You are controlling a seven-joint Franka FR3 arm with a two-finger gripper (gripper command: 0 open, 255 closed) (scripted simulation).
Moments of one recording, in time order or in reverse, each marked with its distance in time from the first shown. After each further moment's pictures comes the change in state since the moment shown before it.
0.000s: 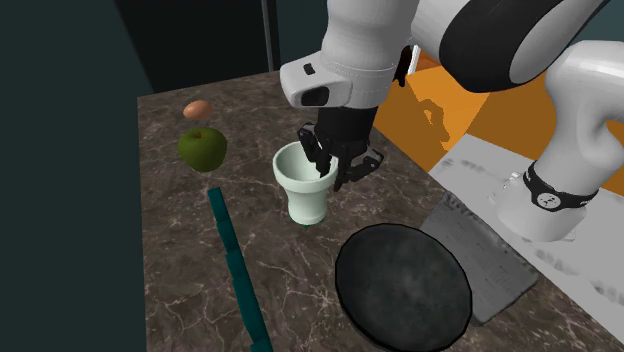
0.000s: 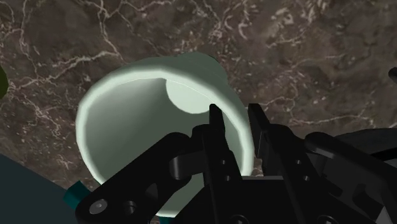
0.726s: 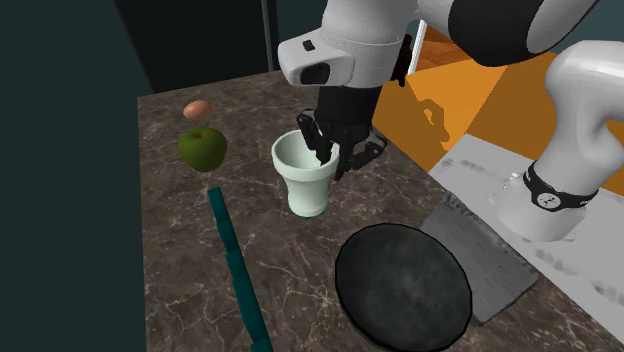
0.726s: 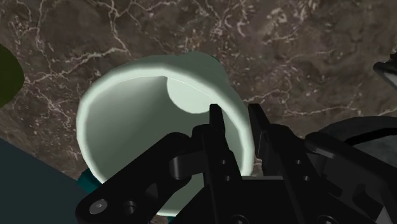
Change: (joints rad) arm -0.001 -0.040 0.009 0.033 -0.012 -0.073 0.007
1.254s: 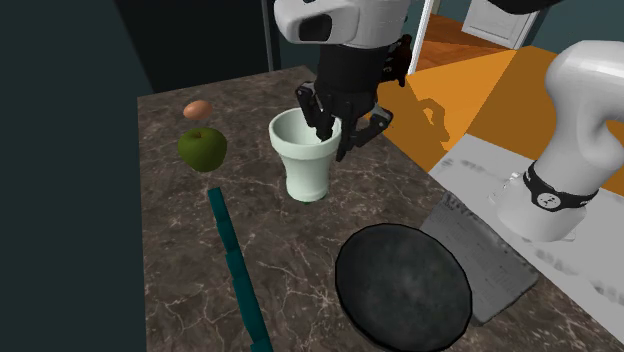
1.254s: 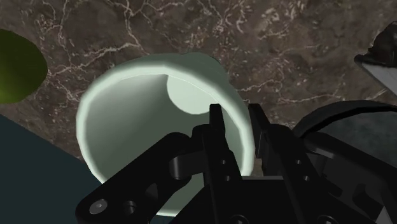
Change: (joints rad) arm -0.001 -0.055 0.015 0.064 -0.011 -0.116 0.005
